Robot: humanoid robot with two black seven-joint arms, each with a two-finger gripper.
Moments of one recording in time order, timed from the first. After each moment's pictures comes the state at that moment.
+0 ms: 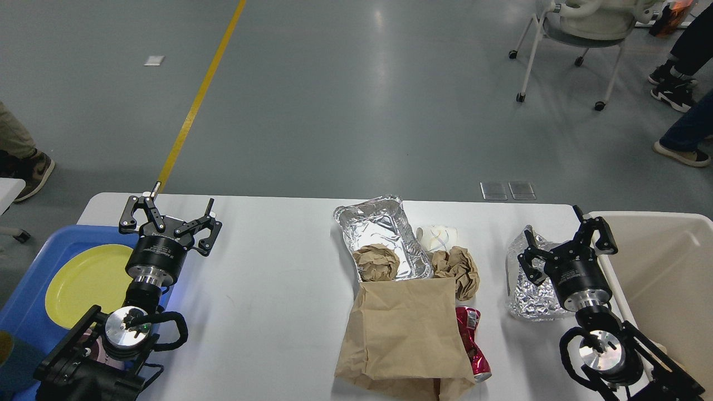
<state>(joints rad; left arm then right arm) -0.29 0.13 -1.30 -0.88 -0.03 -0.42 -0.16 0.16 -0.25 1.16 1.00 -0.22 0.17 0.36</state>
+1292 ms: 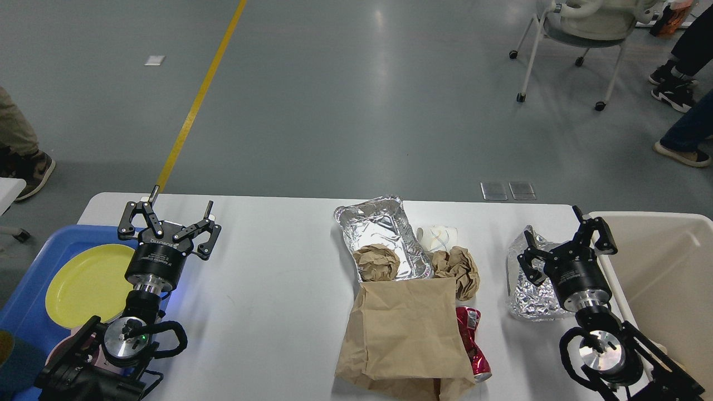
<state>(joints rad) -0.30 0.12 -1.31 -0.81 -0.04 -0.56 -0.16 0.16 -0.25 1.16 1.00 -0.22 0.17 0.36</state>
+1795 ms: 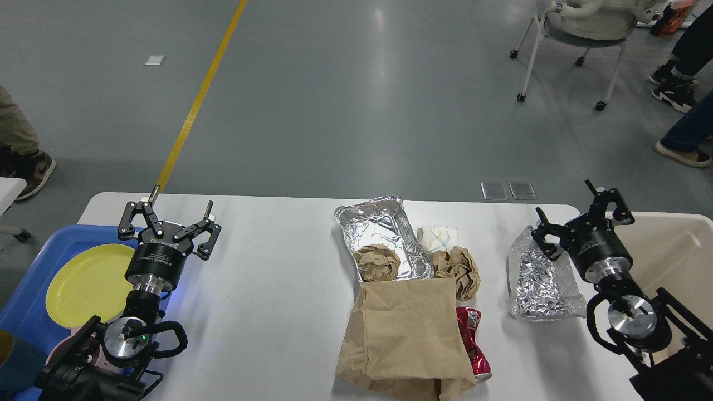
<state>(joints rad) -0.30 0.12 -1.31 -0.81 -0.04 -0.56 -0.16 0.26 -0.36 1.17 1.01 -0.08 0.15 0.20</state>
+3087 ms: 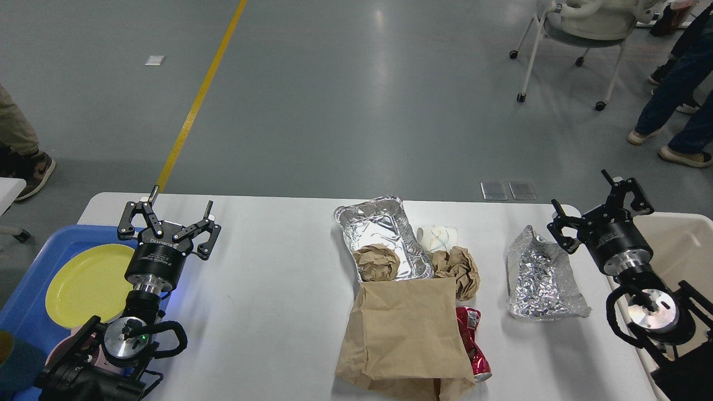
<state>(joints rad) -0.30 0.12 -1.31 -0.81 -0.04 -0.56 -0.16 0.29 -0.43 1.15 1.00 -0.08 0.18 0.19</state>
